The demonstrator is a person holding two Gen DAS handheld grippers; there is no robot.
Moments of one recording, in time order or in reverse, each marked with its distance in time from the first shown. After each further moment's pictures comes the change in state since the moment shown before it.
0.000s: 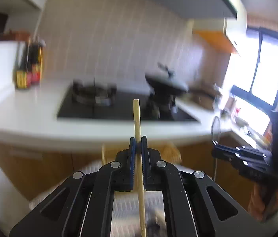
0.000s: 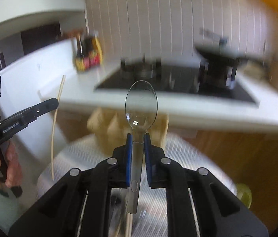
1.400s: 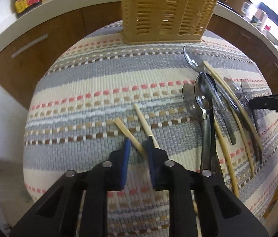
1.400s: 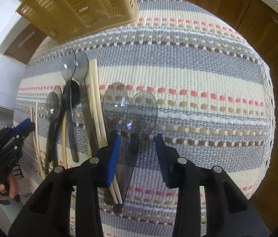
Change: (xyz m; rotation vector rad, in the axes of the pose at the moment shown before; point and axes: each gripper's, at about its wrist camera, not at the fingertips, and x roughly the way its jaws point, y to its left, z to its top) left arm 0.006 0.042 -0.214 0.092 0.746 0.163; right arm 0.079 -0.034 -0.192 0.325 0.835 -0.011
